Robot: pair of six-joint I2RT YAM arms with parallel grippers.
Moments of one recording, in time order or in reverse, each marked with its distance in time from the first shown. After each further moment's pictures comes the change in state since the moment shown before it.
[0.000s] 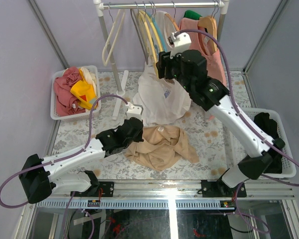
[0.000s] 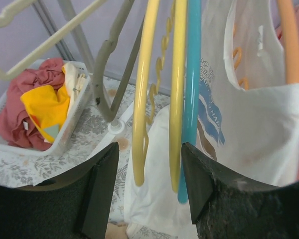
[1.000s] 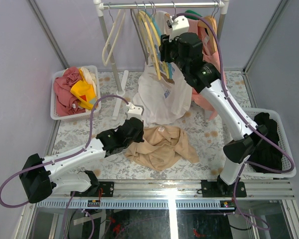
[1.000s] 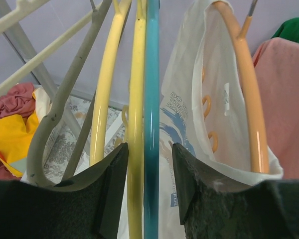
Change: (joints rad) left arm 0.000 0.005 -0.003 0.005 0.028 0.000; right arm -0.117 0.256 0.298 -0.014 -0.036 -0.061
